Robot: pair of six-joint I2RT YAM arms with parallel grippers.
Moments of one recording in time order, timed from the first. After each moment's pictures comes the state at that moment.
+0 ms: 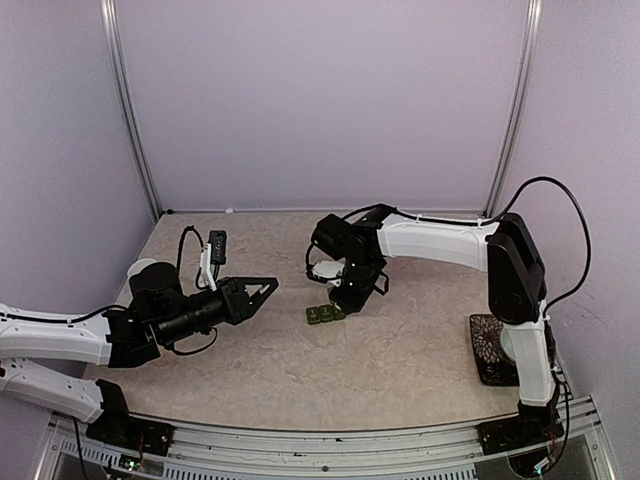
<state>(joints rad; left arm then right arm) -0.95 1.09 0.47 0.54 -0.03 -0.67 0.88 2.18 1.84 -1.01 0.12 -0.17</state>
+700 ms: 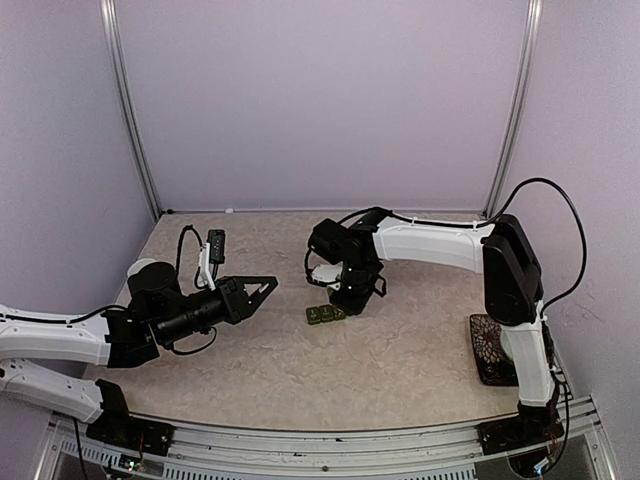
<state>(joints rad) -0.95 1.08 0.47 0.55 -0.03 -0.67 0.90 2.20 1.85 -1.04 0.17 -0.18</state>
